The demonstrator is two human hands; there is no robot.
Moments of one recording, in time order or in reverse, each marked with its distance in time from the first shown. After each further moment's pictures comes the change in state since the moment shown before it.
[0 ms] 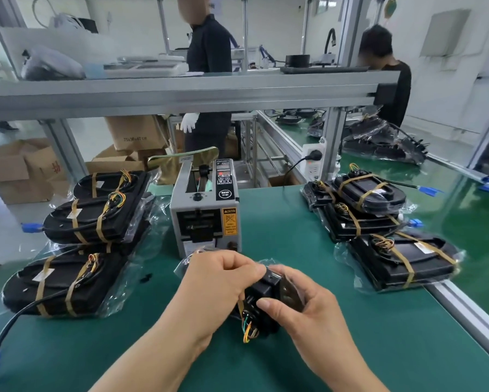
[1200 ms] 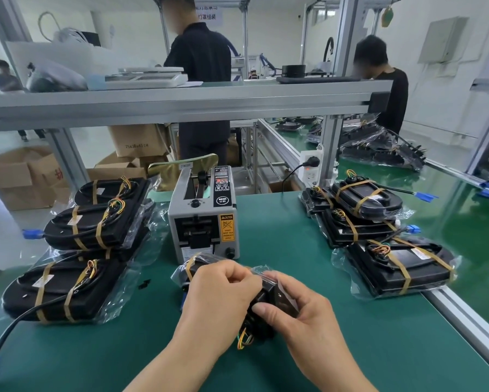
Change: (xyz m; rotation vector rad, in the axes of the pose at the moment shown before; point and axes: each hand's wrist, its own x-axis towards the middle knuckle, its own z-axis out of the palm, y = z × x) left_hand -0.001 -0.013 0.016 0.228 0.158 0.032; right_hand -0.001 0.002 -0.002 0.026 -0.009 -0.002
